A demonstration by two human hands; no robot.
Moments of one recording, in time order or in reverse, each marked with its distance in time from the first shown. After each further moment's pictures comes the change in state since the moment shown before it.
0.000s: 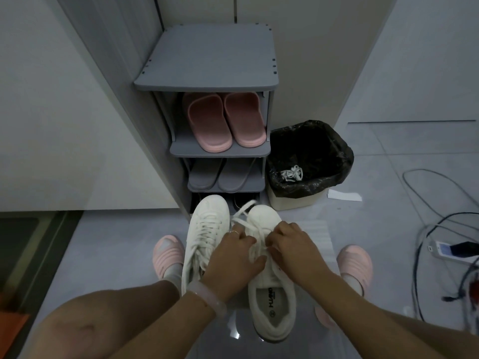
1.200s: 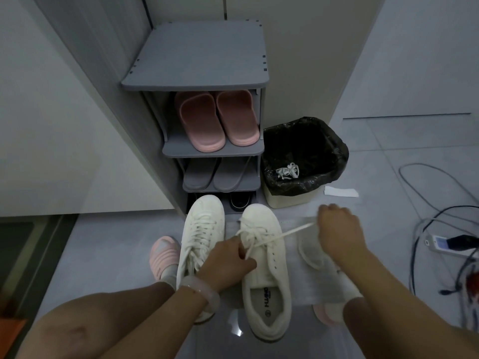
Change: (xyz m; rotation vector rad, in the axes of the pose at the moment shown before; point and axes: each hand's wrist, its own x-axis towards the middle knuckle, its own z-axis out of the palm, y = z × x) left_hand 0.007 -0.008 0.003 -0.282 -0.191 -0.254; right_hand -0.001 0.057 -0.037 -0.261 -0.015 0.440
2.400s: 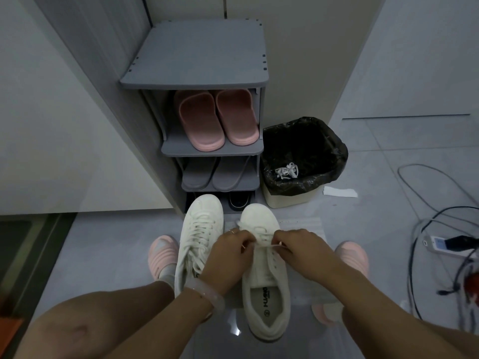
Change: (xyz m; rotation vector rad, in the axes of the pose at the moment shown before) left_hand -0.001 0.013 0.002 0.036 0.220 0.264; right_hand -0.020 -0.030 0.017 0.348 -0.116 -0.473
